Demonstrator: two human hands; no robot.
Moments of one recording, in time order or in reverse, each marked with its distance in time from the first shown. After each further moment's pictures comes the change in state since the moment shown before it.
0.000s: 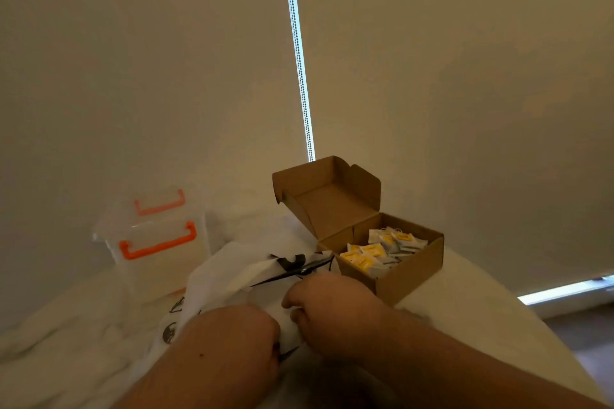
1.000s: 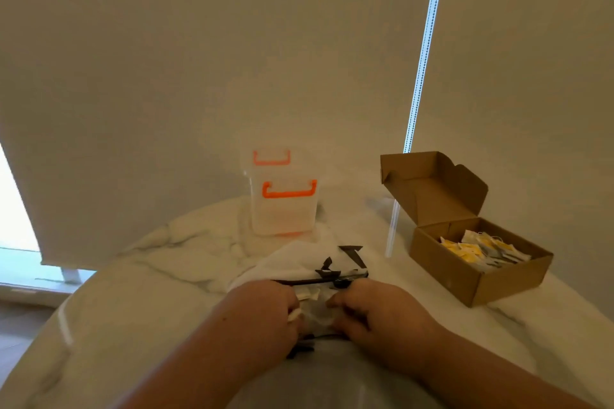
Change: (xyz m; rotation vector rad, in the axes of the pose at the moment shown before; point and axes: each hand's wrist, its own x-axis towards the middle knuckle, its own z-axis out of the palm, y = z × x) left_hand -0.100 -0.076 0.059 -0.461 0.221 -0.215; right_hand -0.010 -0.067 0.050 0.018 0.124 -0.215
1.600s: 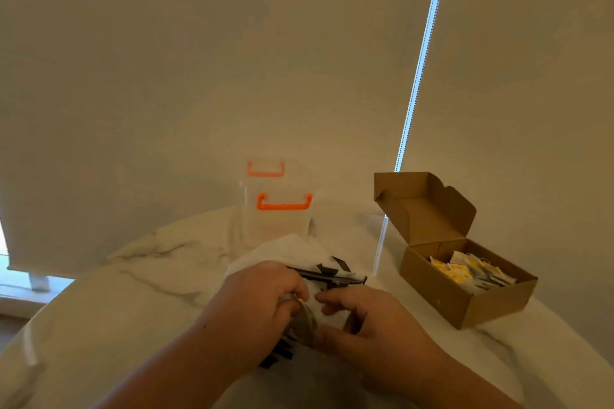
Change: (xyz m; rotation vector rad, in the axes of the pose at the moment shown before) left_hand 0.002 -0.007 -0.016 -0.352 0.297 0.128; right_hand -0.009 -0.015 -0.012 0.321 0.127 0.068
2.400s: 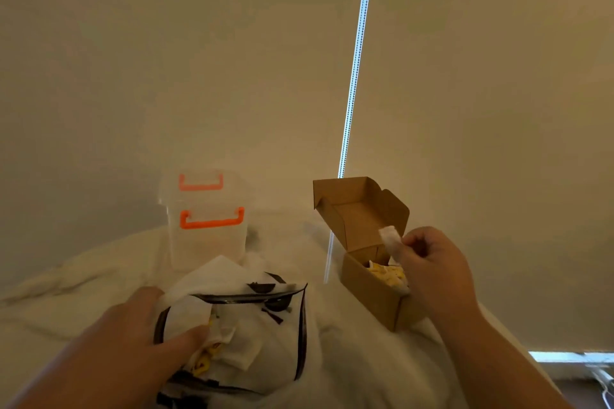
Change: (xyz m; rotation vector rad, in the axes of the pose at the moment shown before) left_hand 0.001 -0.014 -0.013 -0.098 -0.050 -0.486; right_hand -0.009 0.090 -0.105 0.152 0.870 0.293
